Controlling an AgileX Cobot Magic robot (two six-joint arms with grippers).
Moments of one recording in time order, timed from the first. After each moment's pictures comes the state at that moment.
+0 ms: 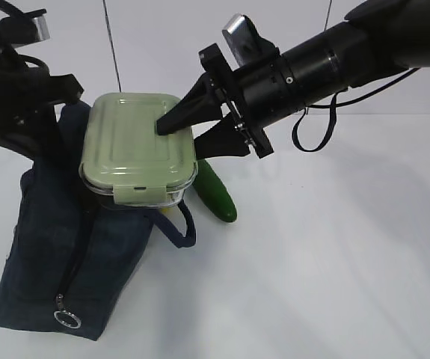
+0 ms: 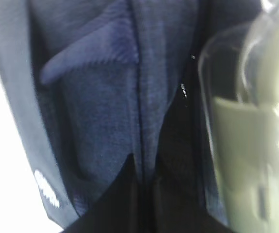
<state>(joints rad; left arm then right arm) -0.32 1.63 -1.34 -0.32 1.13 -0.09 0.30 1.98 -1.51 1.22 1.19 -0.47</state>
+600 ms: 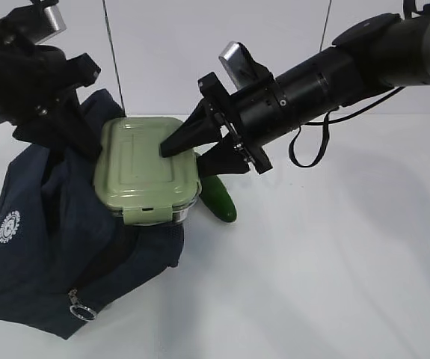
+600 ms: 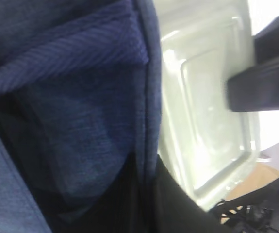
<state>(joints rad) -0.32 1.63 -1.34 -0.52 1.13 -0.01 0.30 2.05 -1.51 1.21 1.18 -0.50</state>
